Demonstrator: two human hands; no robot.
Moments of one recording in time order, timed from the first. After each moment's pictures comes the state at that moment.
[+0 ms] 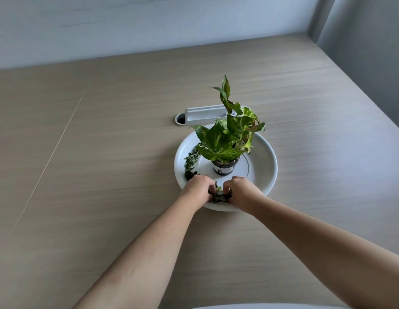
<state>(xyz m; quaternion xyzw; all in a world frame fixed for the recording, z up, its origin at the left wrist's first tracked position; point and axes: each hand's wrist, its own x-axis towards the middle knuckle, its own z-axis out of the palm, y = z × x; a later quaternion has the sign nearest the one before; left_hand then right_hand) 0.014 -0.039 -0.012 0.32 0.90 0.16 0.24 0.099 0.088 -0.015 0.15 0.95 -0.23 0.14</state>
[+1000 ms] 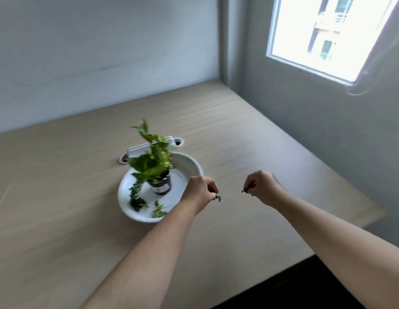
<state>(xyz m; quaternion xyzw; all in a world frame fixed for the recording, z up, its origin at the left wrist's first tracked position) 0.157 0.065 0.074 0.43 0.84 0.28 0.19 0.298 0.208 0.064 0.37 0.87 -0.32 -0.06</state>
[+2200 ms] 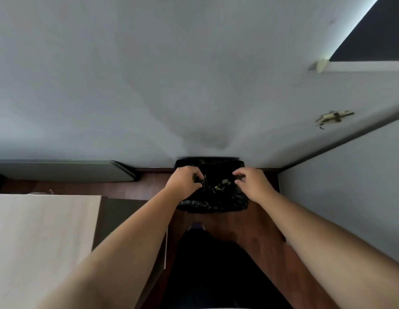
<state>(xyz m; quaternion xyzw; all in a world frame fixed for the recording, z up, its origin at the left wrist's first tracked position) 0.672 0.412 -0.149 0.77 0.49 -0.13 0.39 0.857 0.309 -0.153 0.80 0.44 -0.39 -0.09</state>
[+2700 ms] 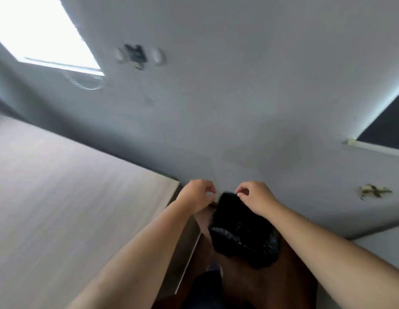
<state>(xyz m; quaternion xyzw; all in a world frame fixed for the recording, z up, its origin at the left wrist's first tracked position) 0.579 0.356 -0.014 0.75 0.59 0.05 0.30 0.771 0.331 -0.018 0.70 0.62 -0.35 -0.11</state>
